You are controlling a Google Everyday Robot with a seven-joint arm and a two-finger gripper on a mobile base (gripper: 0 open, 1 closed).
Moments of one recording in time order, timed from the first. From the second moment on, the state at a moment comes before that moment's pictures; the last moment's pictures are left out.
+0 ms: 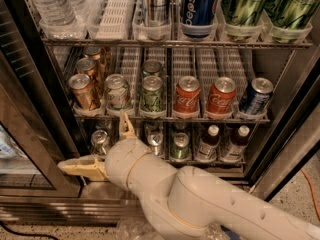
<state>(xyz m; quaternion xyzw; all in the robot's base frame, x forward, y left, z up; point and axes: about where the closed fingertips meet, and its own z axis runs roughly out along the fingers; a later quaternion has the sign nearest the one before) 0.449 0.138 0.841 -0.34 0.65 0.25 0.64</state>
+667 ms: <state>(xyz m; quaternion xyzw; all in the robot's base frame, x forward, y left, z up) 0.458 0.161 0.841 -0.31 0.65 0.25 0.64</state>
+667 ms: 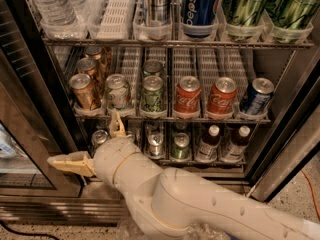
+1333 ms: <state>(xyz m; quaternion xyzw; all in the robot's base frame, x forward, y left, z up) 0.470 0.181 0.842 -0.30 0.65 0.25 0.65</state>
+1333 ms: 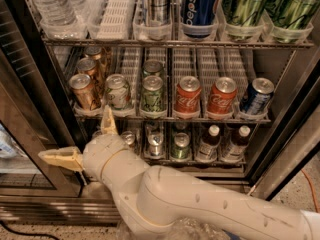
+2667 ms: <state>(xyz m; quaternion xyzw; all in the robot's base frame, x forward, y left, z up) 0.488 0.185 0.838 -0.30 0.64 0.24 0.67</state>
